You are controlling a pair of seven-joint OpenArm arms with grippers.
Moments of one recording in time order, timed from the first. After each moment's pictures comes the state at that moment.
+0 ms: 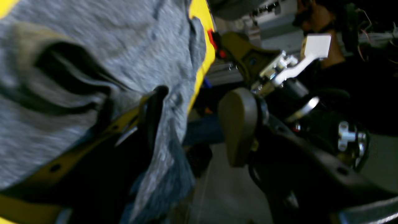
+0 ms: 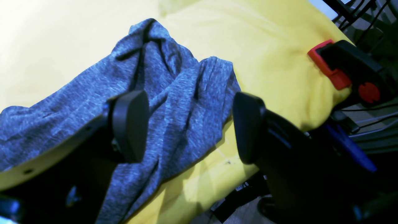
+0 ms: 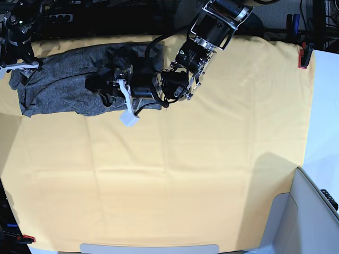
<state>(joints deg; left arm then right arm) -10.0 6.9 27.1 70.6 -68.8 -19.0 57.7 -20.9 1.5 46.1 112.8 16.6 6.2 -41.5</state>
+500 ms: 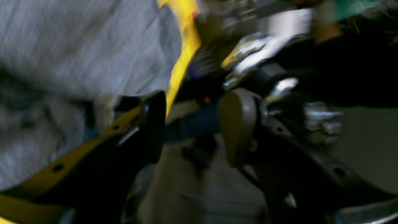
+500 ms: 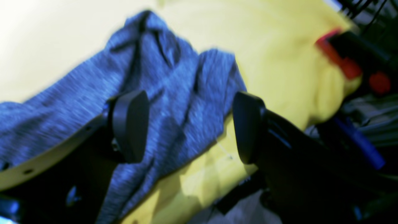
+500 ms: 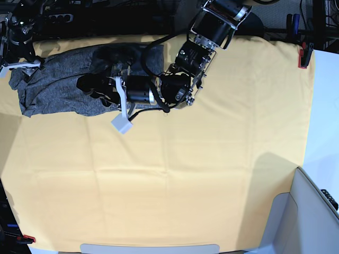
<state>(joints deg) -10.1 6.1 27.1 84.3 -68.9 -18.9 62.2 -20.6 1.3 46.1 109.3 16.6 6.3 -41.3</state>
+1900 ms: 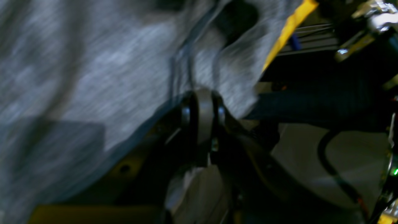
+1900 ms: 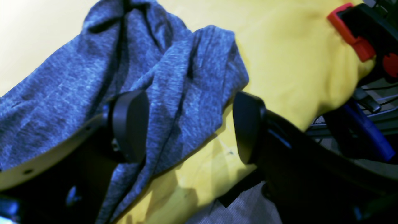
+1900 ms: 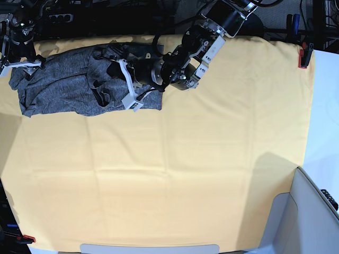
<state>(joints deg) -4.6 1.8 34.3 88.6 -47.6 -0.4 60.9 -19.8 1.5 46.3 106.9 16.6 6.3 -41.4</state>
